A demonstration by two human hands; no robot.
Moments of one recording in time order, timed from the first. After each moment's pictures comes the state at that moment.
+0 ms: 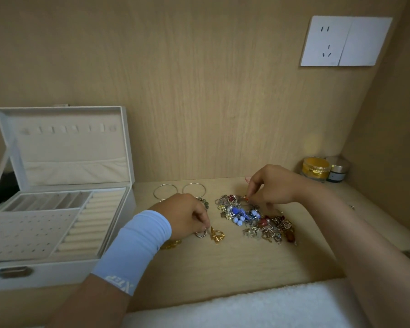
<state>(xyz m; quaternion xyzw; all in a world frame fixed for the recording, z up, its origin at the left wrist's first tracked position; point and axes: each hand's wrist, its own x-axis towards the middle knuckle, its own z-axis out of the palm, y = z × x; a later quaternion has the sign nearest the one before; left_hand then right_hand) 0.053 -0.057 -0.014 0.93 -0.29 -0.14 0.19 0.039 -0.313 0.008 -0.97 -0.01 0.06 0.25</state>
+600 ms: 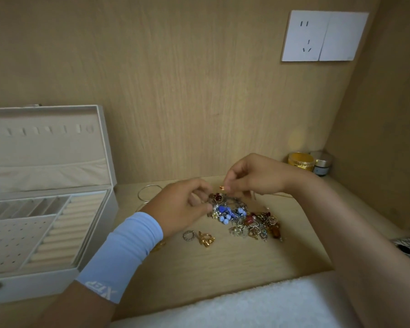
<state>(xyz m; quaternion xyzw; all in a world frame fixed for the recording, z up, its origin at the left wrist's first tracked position) 0.048 -0.078 -0.013 0.87 -0.33 -0.03 0.36 0.029 -0.306 0.028 -0.92 -0.09 0.08 0.38</state>
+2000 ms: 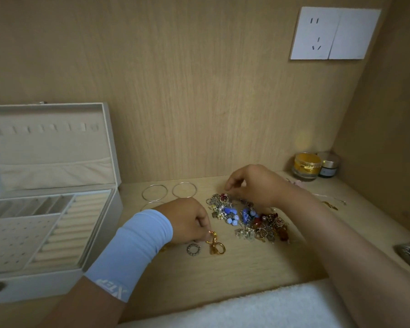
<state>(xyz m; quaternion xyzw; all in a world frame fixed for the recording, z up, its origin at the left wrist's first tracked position) 0.050 -0.080 -0.012 0.92 -0.31 -0.19 0.16 0.051 -0.303 -0.013 -0.97 -0.05 -0.03 0.22</state>
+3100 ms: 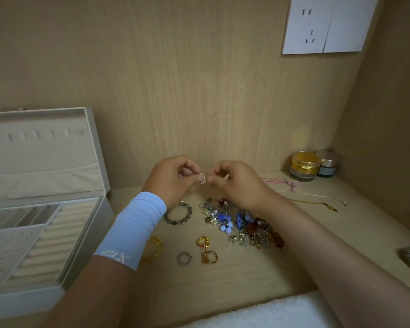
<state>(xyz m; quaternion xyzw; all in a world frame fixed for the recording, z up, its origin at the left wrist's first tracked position) 0.103 -0.100 -0.007 0.86 -0.23 0.06 0.46 0.059 -0.279 -0.021 -0.90 -0.06 -0.14 0.41</state>
